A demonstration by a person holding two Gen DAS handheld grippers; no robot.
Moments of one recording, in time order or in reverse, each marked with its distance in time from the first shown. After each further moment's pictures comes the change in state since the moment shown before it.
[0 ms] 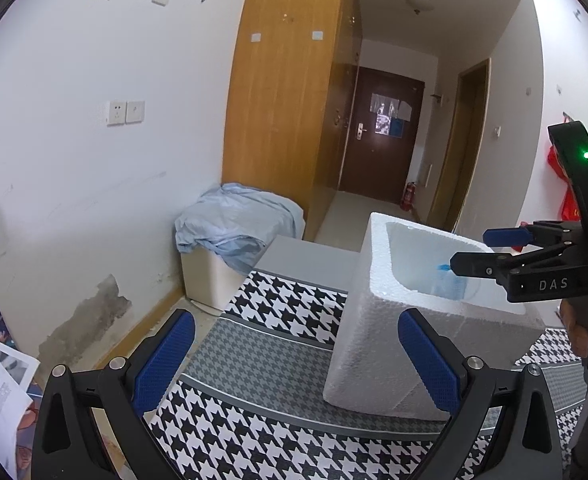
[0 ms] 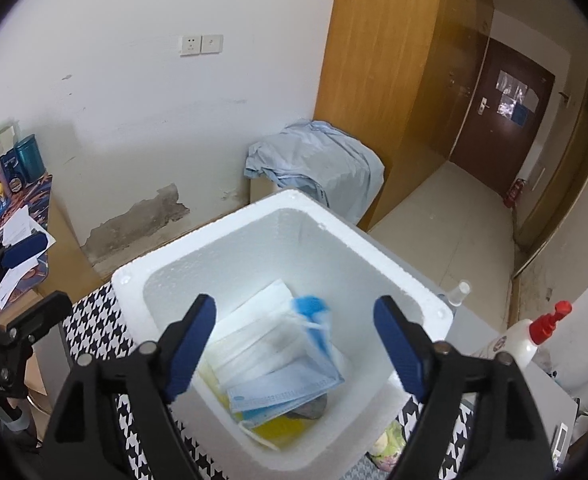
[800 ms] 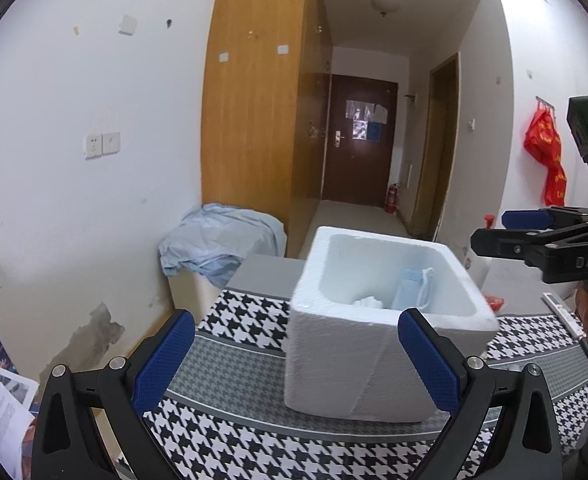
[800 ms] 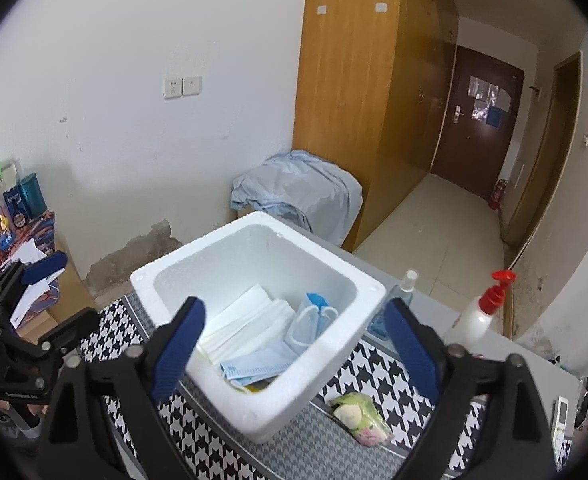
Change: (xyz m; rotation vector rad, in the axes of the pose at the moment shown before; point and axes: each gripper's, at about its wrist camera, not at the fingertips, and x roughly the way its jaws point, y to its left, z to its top) left arm -0.022 -0.051 0.003 0.096 -0.048 -0.041; right arm -0.066 -0.028 -0.026 0.097 -0.132 -0.035
